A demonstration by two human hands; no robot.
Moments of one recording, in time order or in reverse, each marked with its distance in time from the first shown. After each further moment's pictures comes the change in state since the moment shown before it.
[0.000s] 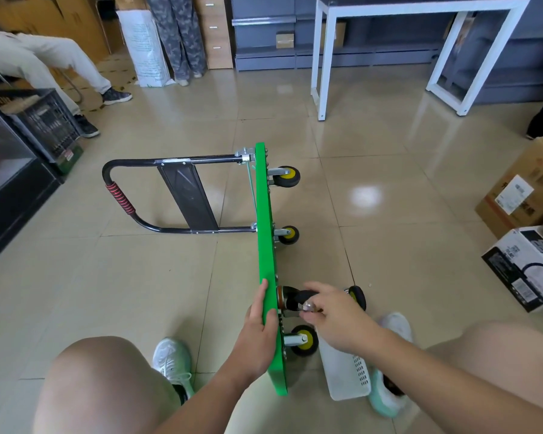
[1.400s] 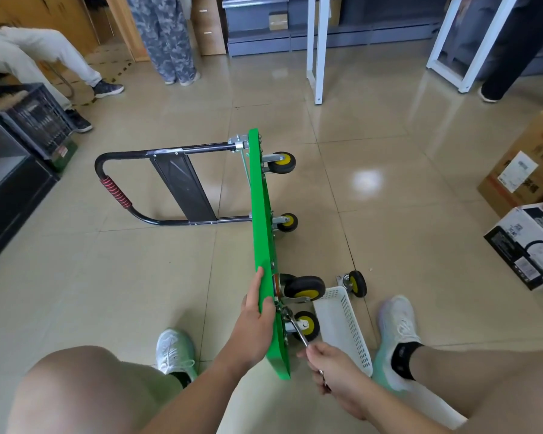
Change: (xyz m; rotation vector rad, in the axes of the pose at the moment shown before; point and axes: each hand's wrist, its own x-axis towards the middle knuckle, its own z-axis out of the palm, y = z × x) left_hand 0.002 0.000 0.003 0.057 -0.011 -0.004; right_hand -0.039 0.061 0.111 0.946 -0.129 0.580
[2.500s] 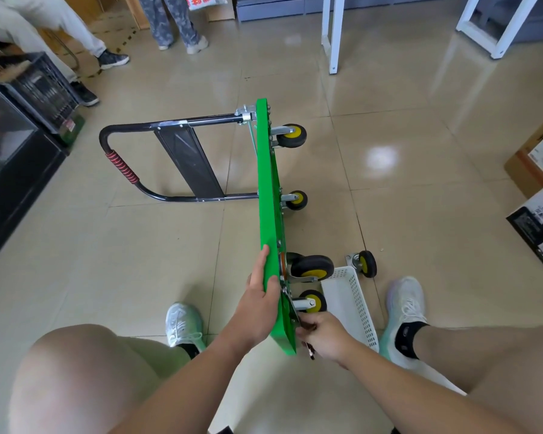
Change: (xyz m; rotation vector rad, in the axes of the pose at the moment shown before) left_hand 0.000 0.002 -0.001 -0.023 0.015 -0.032; right_hand 0.047 -0.003 0.004 -0.408 -0.061 -0.201
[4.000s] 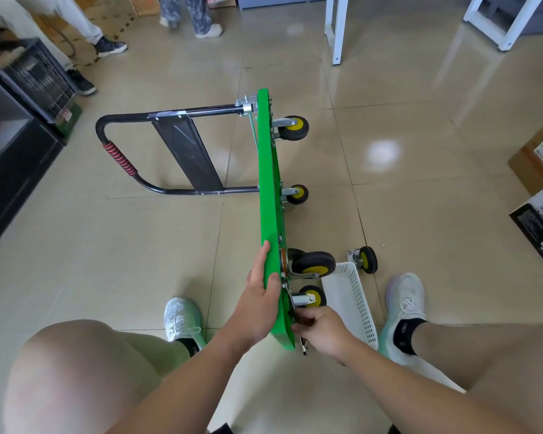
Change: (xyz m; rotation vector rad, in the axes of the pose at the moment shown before) left_hand 0.001 0.001 0.001 -0.029 -0.008 -0.012; right_hand 0.008 0.000 0.002 0.005 0.061 -0.023
